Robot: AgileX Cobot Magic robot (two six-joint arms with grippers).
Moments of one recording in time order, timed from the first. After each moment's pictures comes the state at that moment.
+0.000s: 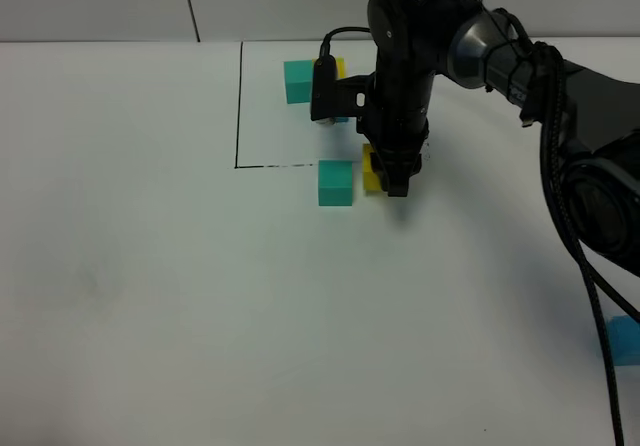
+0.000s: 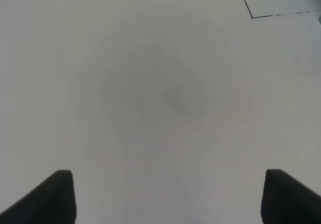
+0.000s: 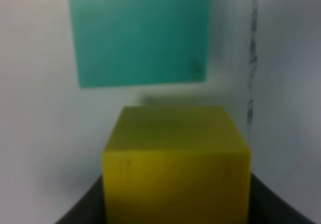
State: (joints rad) left arm -0.03 0.00 -0.51 -0.06 1.06 0.08; right arm 0.47 2.43 -2.08 -0.03 1.21 -1.04
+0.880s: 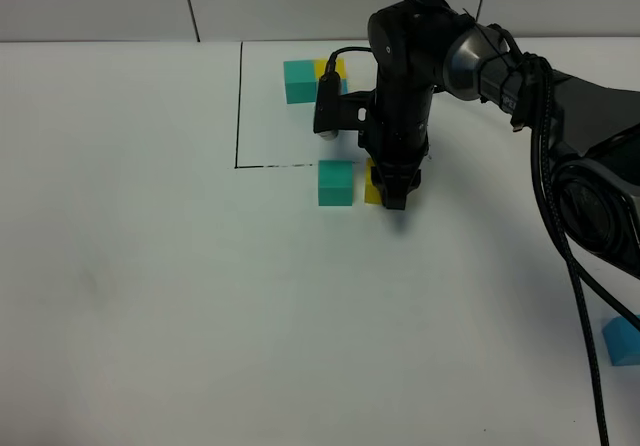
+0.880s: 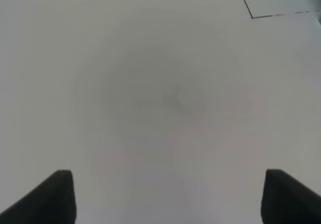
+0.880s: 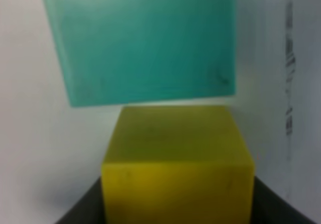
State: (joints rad) left arm -0.03 0.00 -0.51 -0.06 1.06 0.08; right arm 0.47 2.45 -2.04 -0.01 1.21 -1.01
